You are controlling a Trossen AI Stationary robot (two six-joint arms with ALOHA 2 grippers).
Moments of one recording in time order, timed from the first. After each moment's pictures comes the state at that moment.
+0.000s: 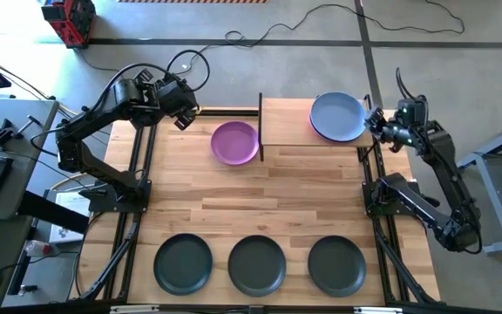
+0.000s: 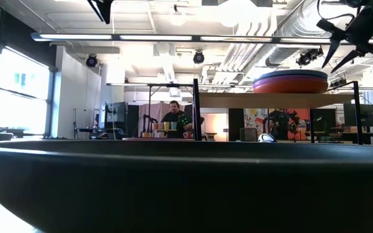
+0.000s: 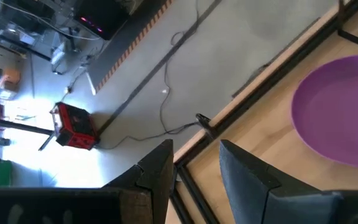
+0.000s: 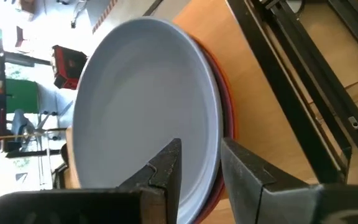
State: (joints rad) left arm 0.32 1.43 1.83 -1.57 -0.84 -0.26; right arm -1.24 0.61 0.86 -0.98 -0.18 0.96
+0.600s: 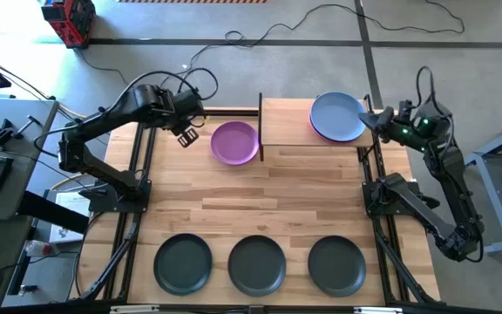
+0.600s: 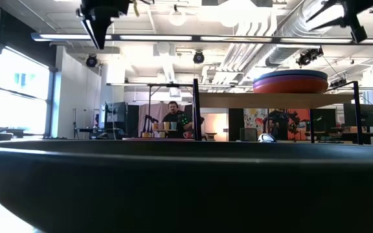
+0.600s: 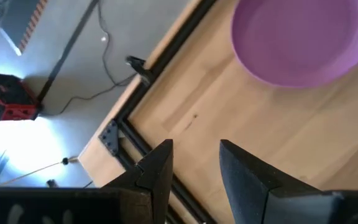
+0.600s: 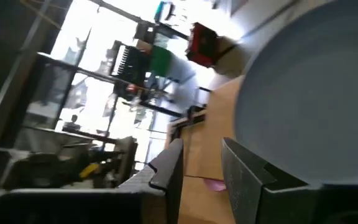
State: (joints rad) left arm 0.39 1.43 1.62 -1.54 -0.51 -0.23; right arm -1.16 0.45 0.86 -0.65 -0.49 1.01
